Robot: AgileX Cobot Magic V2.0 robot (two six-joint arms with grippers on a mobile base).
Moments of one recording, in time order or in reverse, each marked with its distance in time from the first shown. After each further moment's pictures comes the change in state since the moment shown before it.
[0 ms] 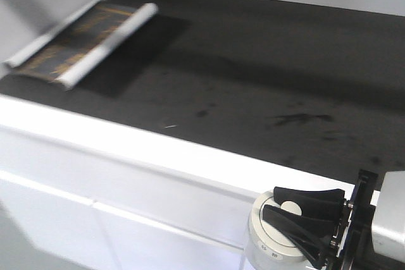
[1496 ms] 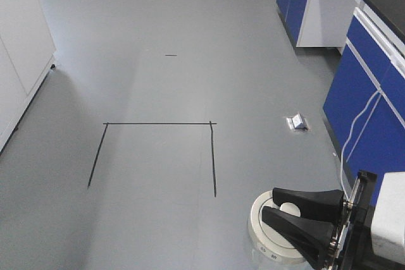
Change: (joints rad) left arm 0.000 0.000 0.000 0.000 0.000 0.000; right arm 0.000 0.000 0.000 -0.004 -0.002 0.000
